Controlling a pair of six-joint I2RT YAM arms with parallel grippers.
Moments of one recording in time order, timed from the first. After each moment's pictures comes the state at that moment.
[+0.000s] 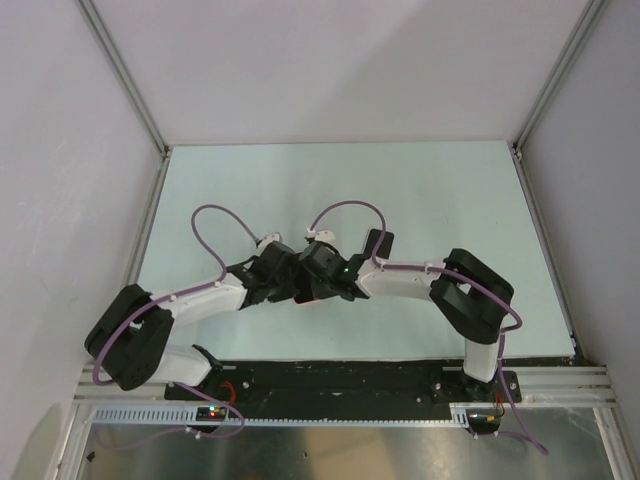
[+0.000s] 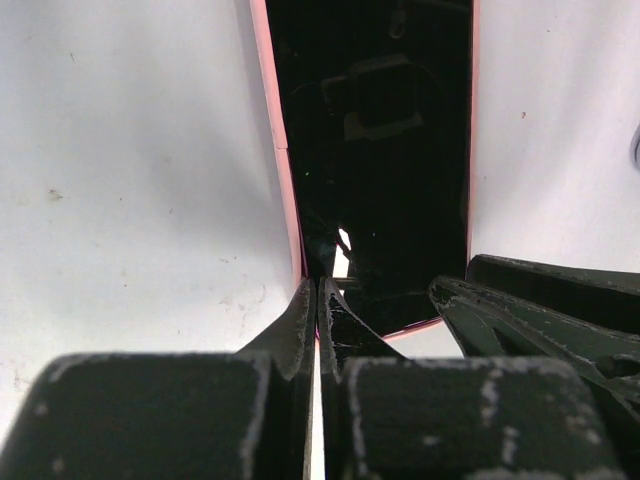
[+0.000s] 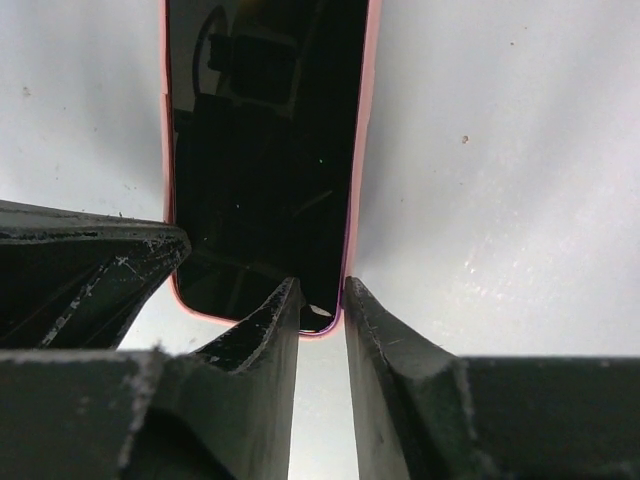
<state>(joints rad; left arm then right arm) -0.68 1.38 0.61 -0.24 -0.15 -0.86 1.03 1.87 1.14 -0.24 0.23 0.67</state>
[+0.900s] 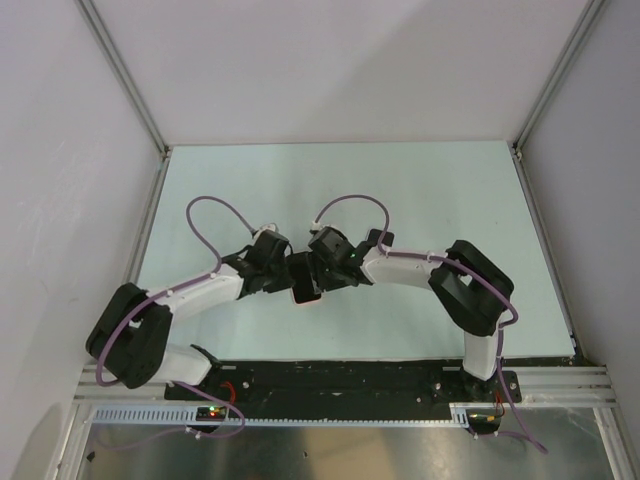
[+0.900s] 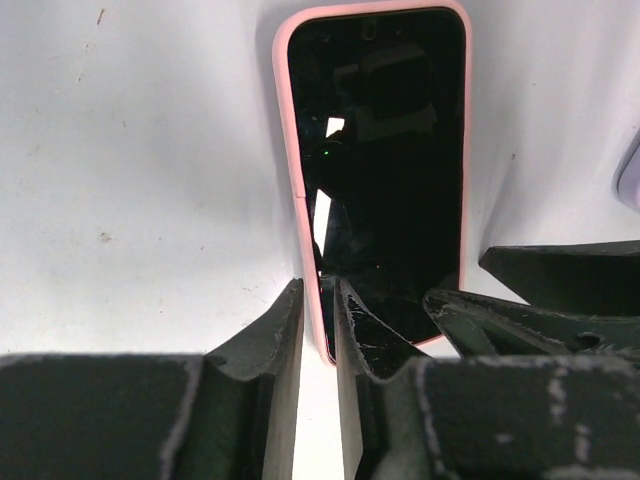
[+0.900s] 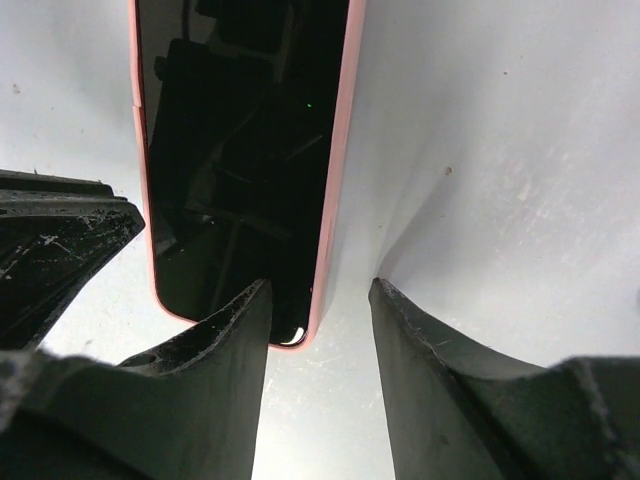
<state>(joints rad) -0.60 1.37 0.68 -0.30 -0.12 -0.78 0.93 1.89 1.19 -0.28 0.06 0.59</state>
